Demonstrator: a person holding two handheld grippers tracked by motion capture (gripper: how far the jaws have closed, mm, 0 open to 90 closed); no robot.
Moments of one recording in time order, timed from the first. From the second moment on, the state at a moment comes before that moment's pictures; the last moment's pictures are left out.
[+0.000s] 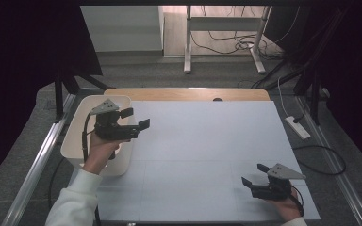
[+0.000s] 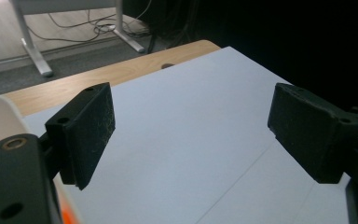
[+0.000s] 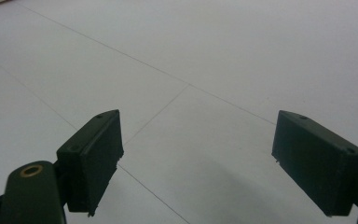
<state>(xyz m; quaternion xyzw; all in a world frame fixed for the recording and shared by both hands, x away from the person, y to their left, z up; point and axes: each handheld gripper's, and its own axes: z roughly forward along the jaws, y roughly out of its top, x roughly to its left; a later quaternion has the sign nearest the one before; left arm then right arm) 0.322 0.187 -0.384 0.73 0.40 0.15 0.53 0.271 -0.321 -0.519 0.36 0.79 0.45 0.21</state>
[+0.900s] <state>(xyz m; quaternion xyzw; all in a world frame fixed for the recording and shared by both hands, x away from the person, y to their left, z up) 0.277 0.124 -0.414 0.77 0.32 0.13 0.53 0.261 -0.324 -0.520 0.36 0.79 0.44 0.21</state>
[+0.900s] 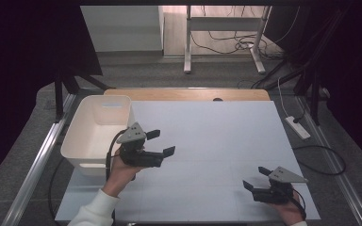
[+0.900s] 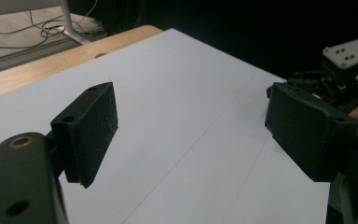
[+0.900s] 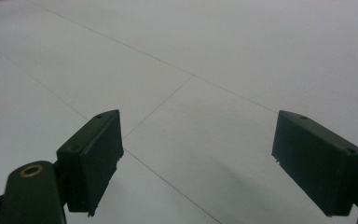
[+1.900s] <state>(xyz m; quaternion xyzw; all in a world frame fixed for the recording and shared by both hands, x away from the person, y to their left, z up) 0.241 0.150 -0.492 0.78 0.36 0.14 0.48 0.259 -0.317 -0.521 0.35 0.80 0.44 0.21</state>
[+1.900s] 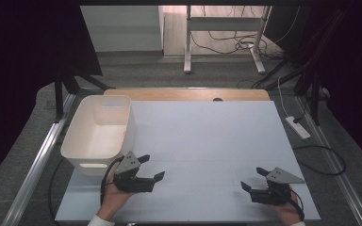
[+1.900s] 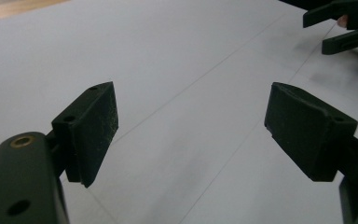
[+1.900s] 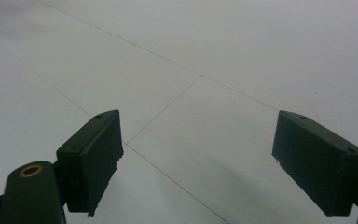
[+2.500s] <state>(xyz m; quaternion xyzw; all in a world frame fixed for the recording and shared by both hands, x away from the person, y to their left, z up) 0.222 0.187 -0.511 0.77 0.37 0.16 0.49 0.258 -0.307 -0.523 0.34 0.81 0.44 0.20</state>
